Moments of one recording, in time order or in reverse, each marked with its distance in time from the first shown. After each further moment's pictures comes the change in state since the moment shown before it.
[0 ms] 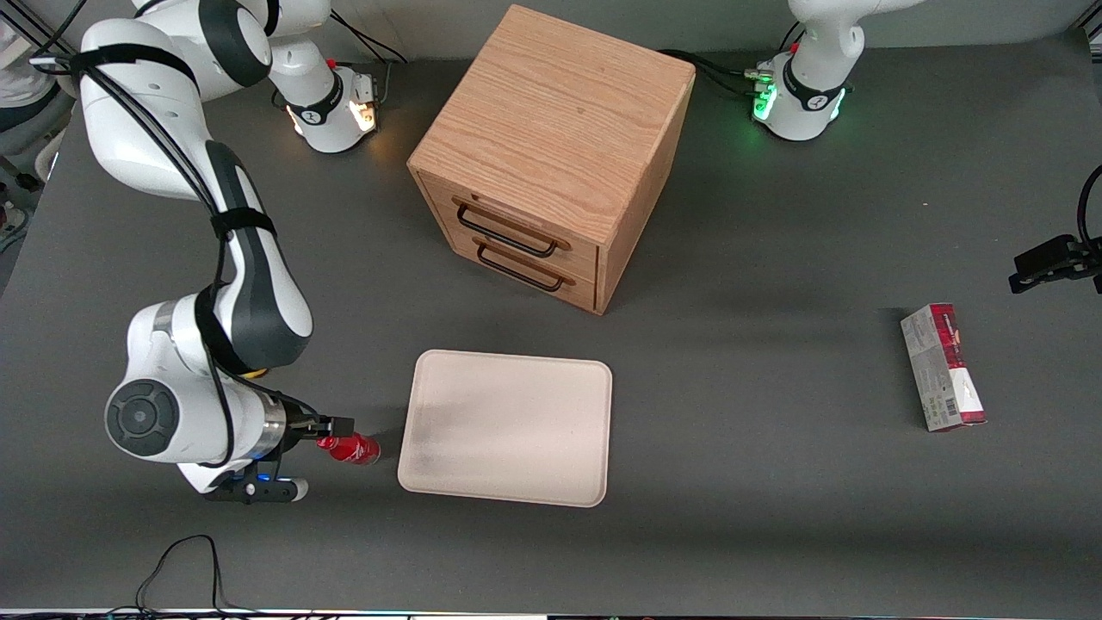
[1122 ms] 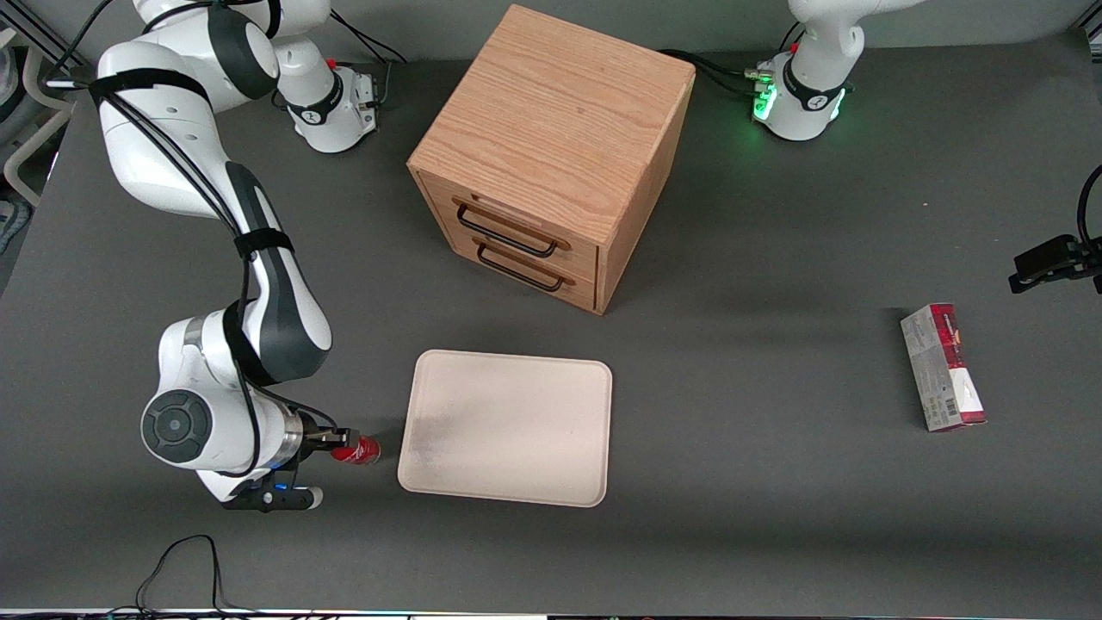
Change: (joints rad) arm 0.006 0.039 0.000 0.002 -0.026 0.050 0.000
